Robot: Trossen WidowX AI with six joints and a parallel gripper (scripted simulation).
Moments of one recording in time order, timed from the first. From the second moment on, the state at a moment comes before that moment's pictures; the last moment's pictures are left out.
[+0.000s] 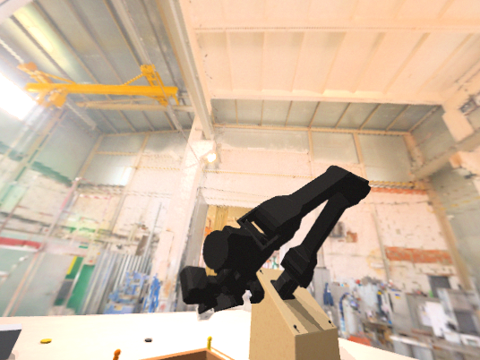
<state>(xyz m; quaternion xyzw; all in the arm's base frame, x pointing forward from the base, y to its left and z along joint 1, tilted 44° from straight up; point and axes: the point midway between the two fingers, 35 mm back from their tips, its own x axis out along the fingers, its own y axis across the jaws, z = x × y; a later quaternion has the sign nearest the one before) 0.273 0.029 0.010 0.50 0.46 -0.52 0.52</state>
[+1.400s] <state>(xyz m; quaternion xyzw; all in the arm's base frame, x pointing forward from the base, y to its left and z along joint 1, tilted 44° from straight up) 0.298 0.005 -0.017 0.58 0.67 -0.18 0.42</state>
